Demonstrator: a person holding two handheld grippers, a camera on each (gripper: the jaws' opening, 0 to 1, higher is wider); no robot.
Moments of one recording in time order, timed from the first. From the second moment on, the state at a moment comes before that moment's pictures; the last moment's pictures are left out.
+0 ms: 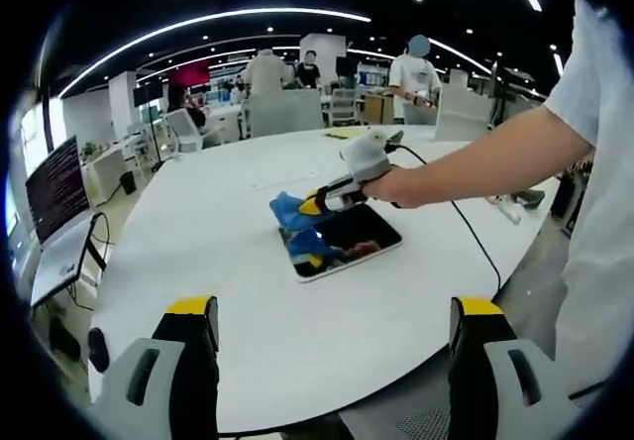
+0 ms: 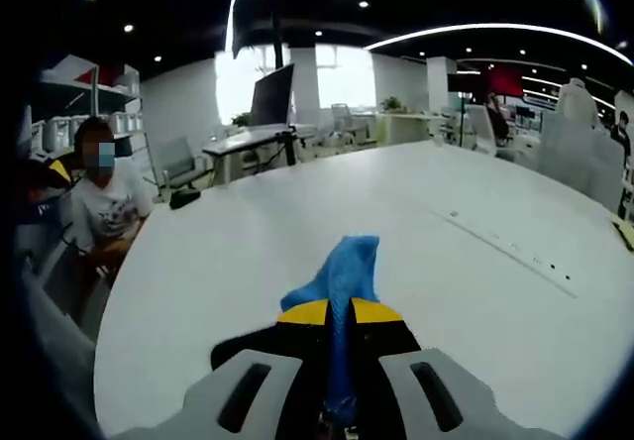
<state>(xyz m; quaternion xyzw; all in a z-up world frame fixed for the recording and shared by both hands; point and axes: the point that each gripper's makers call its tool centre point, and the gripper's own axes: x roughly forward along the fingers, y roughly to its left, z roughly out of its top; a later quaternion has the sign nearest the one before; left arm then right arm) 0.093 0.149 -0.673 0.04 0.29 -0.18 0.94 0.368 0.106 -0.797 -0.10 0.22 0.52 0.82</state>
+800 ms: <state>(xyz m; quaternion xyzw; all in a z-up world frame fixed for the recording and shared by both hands) 0.093 0.159 -0.682 0.03 0.30 -0.17 0.94 0.385 0.128 -0.816 -0.11 0.23 0.53 0.81</state>
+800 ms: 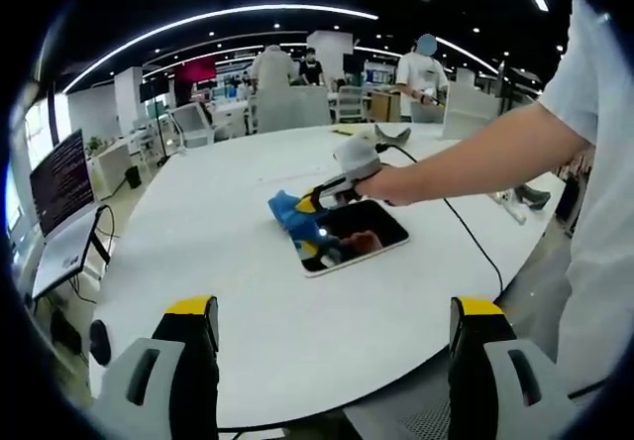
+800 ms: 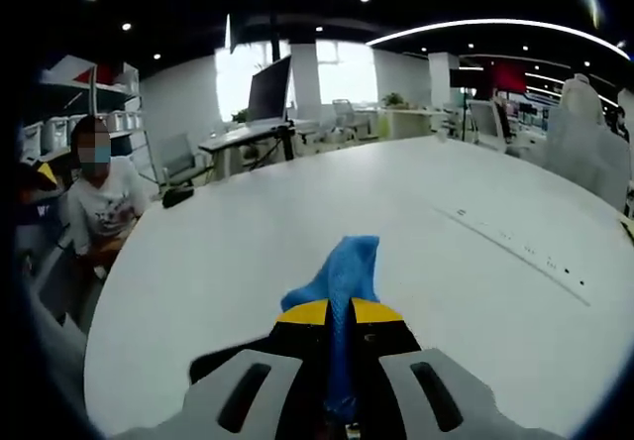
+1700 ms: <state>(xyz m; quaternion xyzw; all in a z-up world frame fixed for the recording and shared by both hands) 0.103 0.158 -0.689 0.02 0.31 -0.17 0.93 0.388 0.138 -0.844 -0.10 0.23 0.53 0.81</state>
